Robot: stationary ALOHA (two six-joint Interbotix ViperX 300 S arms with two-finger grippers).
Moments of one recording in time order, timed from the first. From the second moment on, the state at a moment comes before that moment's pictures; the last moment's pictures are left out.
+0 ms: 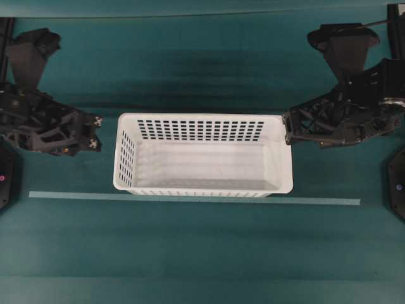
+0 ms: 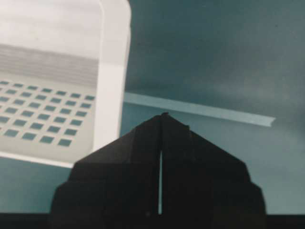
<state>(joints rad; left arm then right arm) 0.08 -0.52 0.66 0.02 0.84 -1.31 -0.12 -0.30 0.47 -0.03 1.25 1.31</state>
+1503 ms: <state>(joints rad) 0.09 -0.41 0.73 0.02 0.70 -1.39 -0.12 -0.24 0.58 0.00 0.94 1.34</state>
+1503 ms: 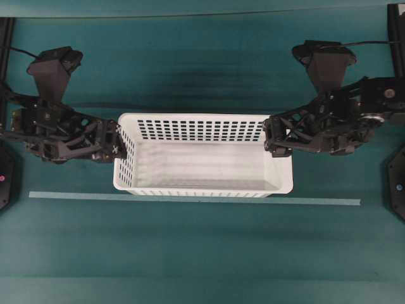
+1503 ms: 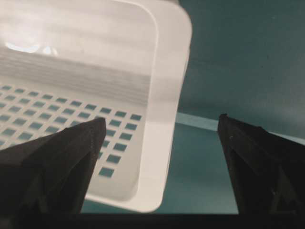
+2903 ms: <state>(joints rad) 0.09 -0.13 0.74 0.02 0.47 -1.41 -0.10 -0.06 0.69 0.00 0.70 1.51</state>
